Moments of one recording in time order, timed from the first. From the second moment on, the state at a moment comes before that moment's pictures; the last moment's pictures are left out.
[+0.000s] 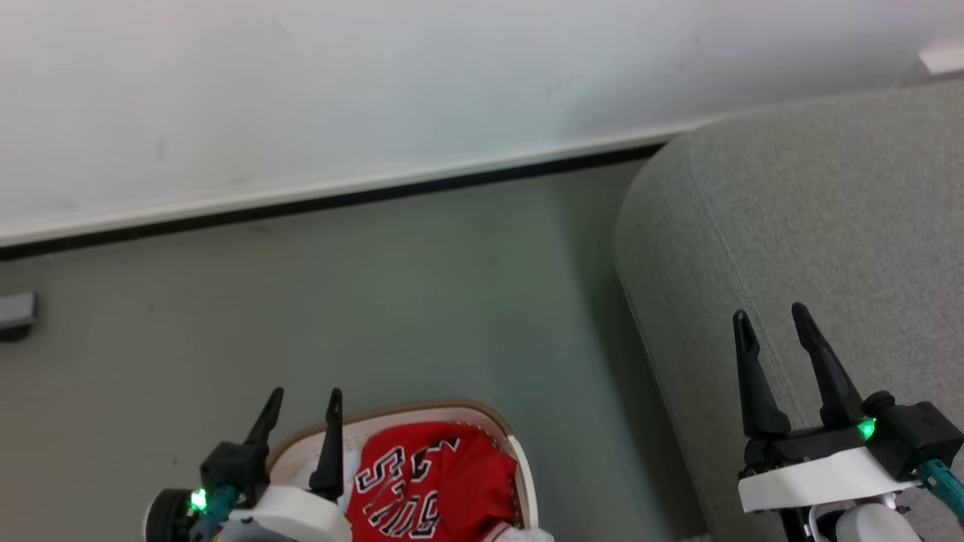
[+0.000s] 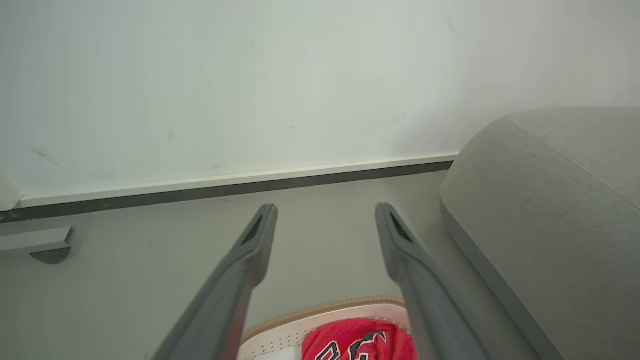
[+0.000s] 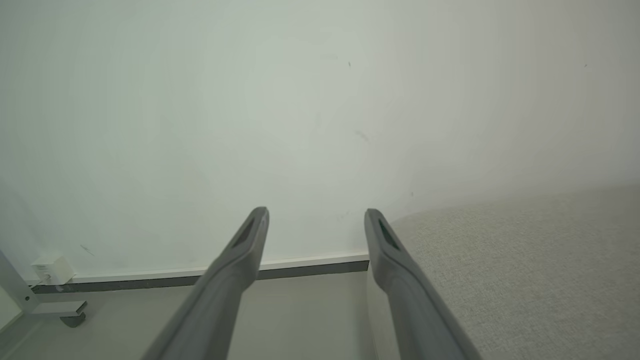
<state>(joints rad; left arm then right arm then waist) -0.16 0.05 -0.08 0.35 -0.07 0.02 -0.26 -0.21 -0.06 0.13 0.17 0.32 0.13 -0.26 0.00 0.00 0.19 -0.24</state>
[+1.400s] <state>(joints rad) -0.75 0.24 -0.29 1.24 0.00 -0.13 0.02 -0.41 -0.05 0.20 0.06 0.55 0.13 -0.26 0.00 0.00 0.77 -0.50</state>
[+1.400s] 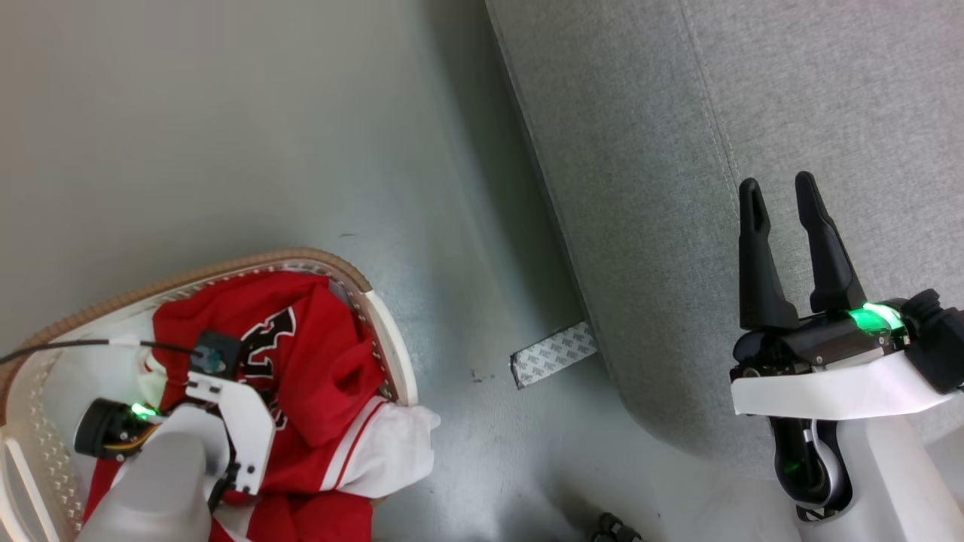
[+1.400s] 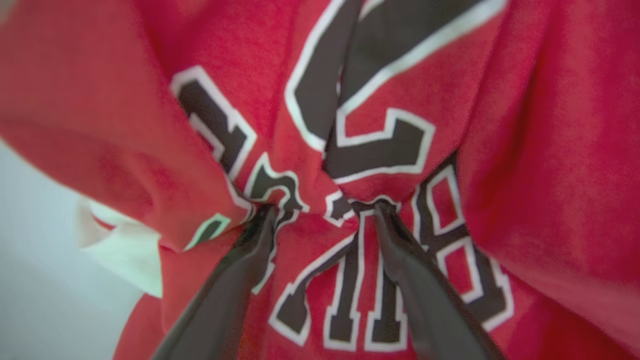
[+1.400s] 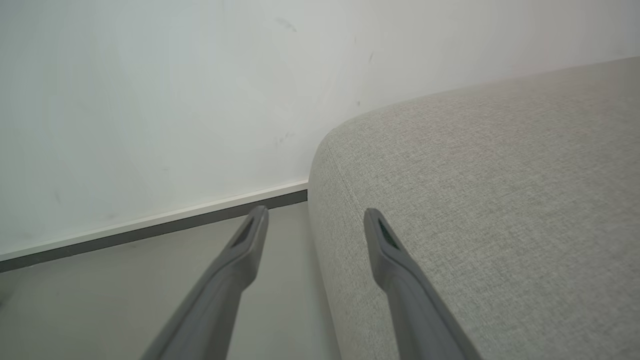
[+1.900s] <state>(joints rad) -0.75 0.13 -0.32 1.26 -0.02 -0.12 -0.06 -0.43 -0.05 0.18 0.09 0.47 0.13 -0.26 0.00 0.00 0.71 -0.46</state>
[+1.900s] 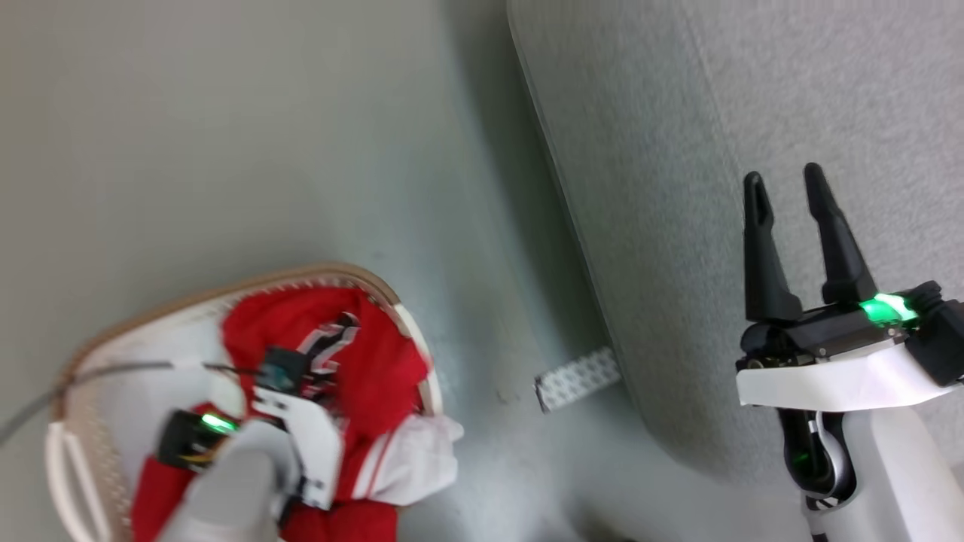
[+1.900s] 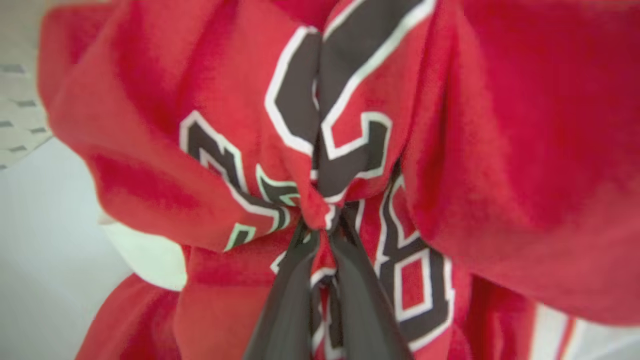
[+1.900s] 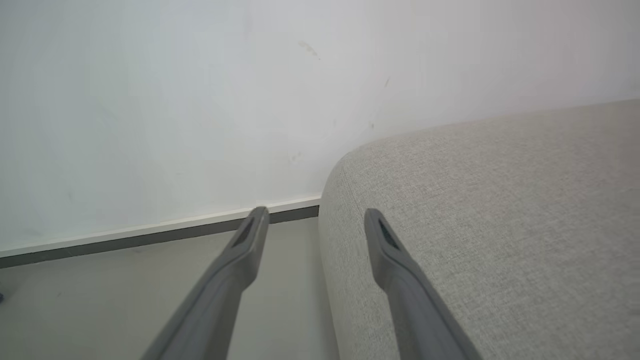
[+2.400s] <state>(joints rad) -0.58 0.05 -0.53 1.08 -0.29 -0.13 -0.23 -0.35 -0.05 0.16 0.15 0.37 0.13 -0.26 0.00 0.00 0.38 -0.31</state>
